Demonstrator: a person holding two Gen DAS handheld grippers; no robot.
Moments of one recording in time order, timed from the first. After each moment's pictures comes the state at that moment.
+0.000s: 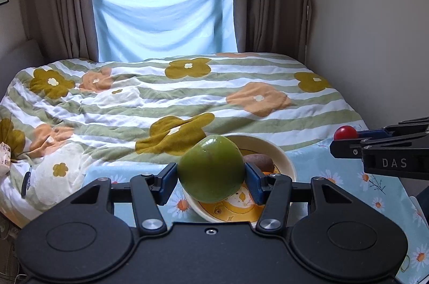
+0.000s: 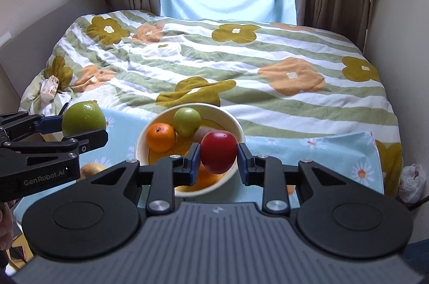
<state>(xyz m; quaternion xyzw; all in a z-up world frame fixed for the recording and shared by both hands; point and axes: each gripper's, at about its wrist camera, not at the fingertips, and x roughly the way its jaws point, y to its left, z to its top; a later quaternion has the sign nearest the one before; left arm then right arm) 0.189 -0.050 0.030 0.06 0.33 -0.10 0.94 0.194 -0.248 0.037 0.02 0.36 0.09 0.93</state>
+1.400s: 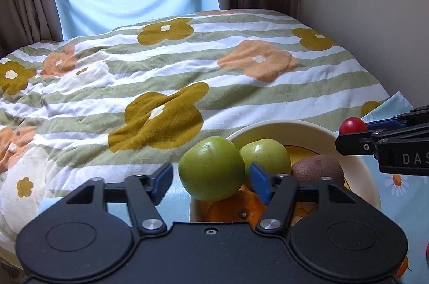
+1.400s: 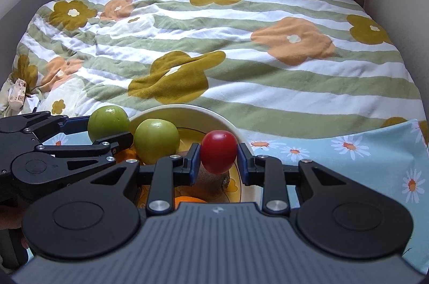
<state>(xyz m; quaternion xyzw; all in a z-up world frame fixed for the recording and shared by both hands) 0.338 -0.048 -0.062 0.10 0.39 -0.15 0.90 0.330 -0.222 -0.049 0.05 0.44 0.05 0.89</state>
